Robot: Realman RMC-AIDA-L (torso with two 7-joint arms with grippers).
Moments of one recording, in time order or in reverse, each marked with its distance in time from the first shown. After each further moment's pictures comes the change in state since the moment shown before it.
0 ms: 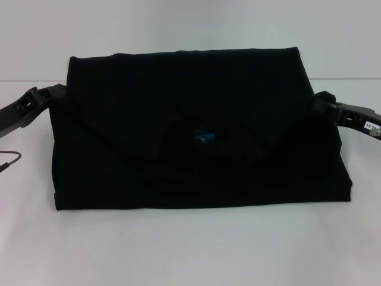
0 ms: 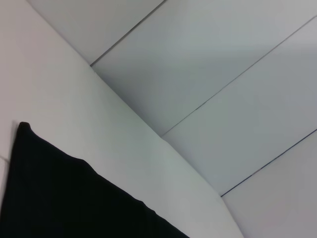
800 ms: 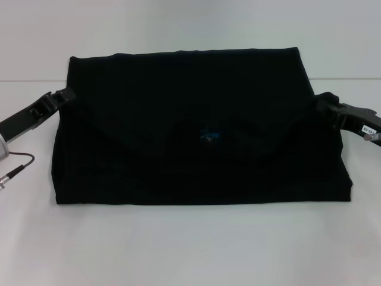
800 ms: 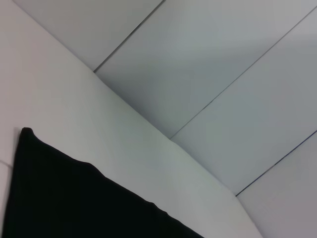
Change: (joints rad) left arm -0.013 -0.046 0.005 -0.001 -0.022 -0.073 0.099; right arm 0.002 0.002 -0.003 0.098 0.127 0.096 -0.211
